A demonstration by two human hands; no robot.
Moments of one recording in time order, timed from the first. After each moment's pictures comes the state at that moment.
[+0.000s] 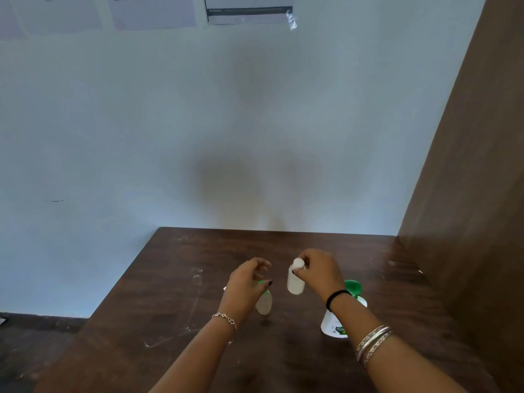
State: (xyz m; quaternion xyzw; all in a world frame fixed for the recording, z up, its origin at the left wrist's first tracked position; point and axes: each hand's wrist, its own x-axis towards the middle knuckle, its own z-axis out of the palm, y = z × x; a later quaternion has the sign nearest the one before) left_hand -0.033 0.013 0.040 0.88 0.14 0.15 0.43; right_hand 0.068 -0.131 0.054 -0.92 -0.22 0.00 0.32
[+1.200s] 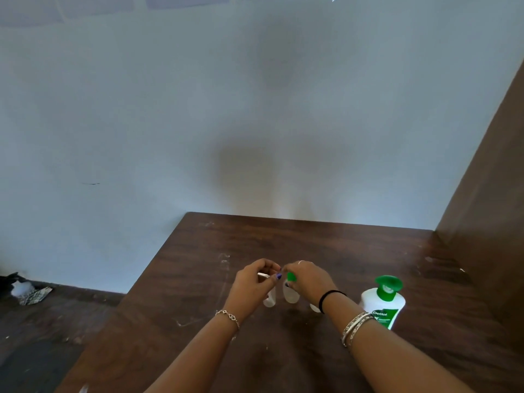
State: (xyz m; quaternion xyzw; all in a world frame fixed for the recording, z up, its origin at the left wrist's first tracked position) left_hand -0.069 0.047 0.031 0.84 0.16 0.14 0.50; right_hand 0.057 -0.061 -0.009 -0.91 -0.40 0.08 0.11
